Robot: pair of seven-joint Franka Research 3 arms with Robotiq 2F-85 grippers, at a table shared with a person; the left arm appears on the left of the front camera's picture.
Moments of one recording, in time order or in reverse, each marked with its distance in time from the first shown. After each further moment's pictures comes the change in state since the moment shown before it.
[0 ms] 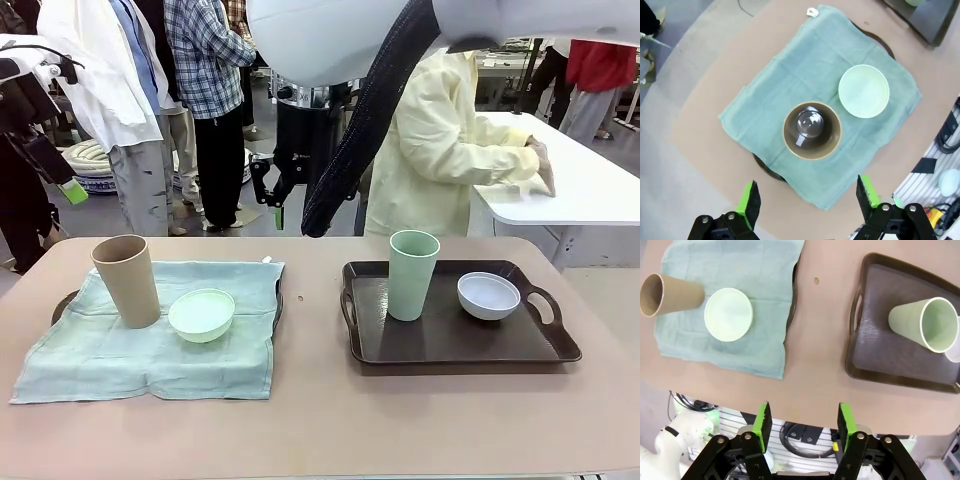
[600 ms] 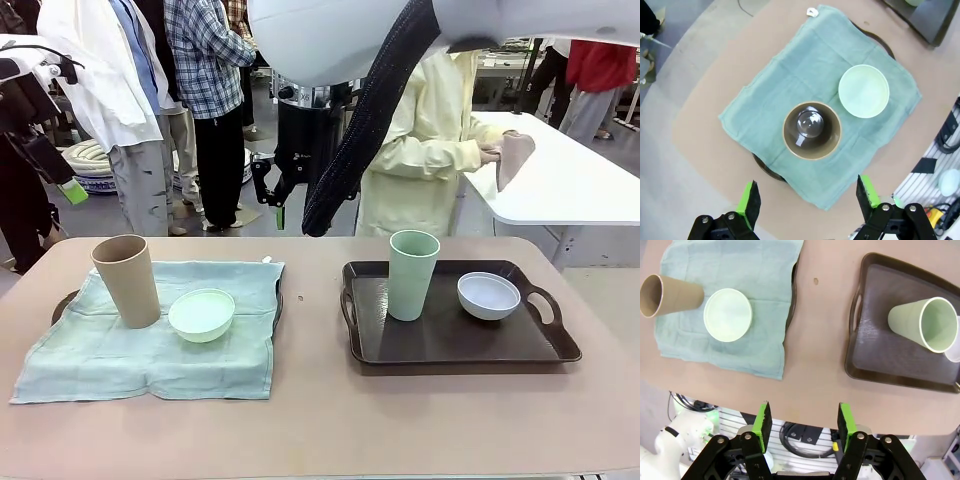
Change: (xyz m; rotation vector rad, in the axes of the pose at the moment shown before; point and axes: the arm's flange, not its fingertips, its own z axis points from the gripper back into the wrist) left arm 0.000 0.000 0.000 0.000 0.000 0.000; right arm 0.000 -0.001 0.000 -0.001 0.001 -0.002
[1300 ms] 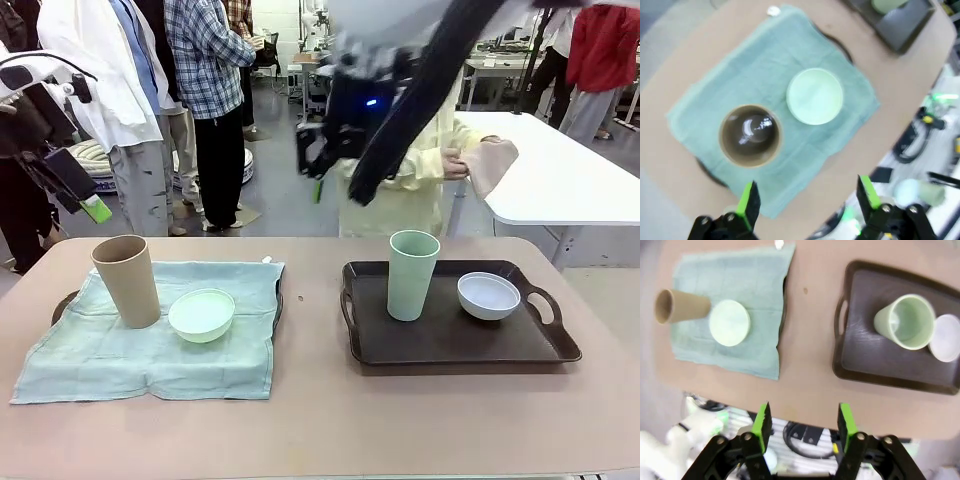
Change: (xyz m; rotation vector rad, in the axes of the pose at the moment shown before) left arm -0.005 -0.040 -0.020 -0.212 -0.016 0.124; right arm -0.006 -0.079 0.040 0.118 -0.053 -0.048
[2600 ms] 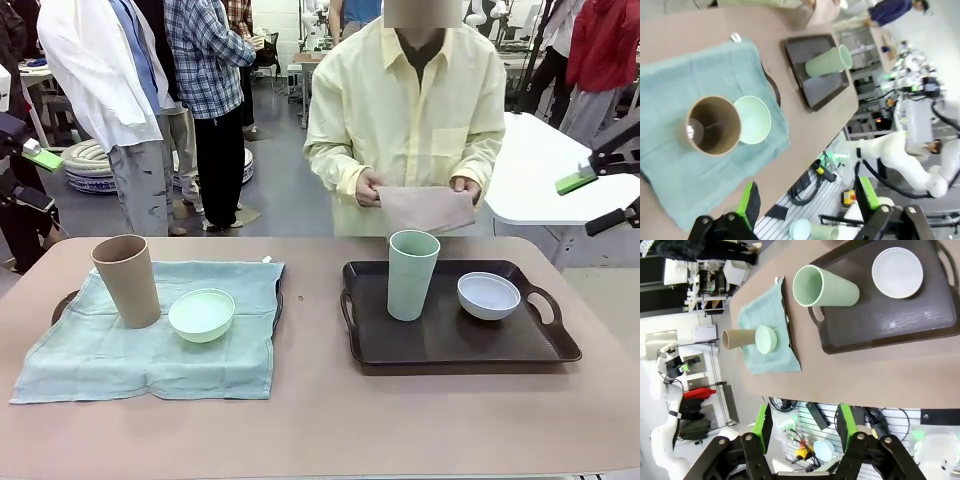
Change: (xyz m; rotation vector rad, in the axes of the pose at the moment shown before) left arm -0.067 0.086 0.027 -0.527 -0.267 0.420; right arm -0.134 -0.309 0.052 0.542 -0.131 -0.423
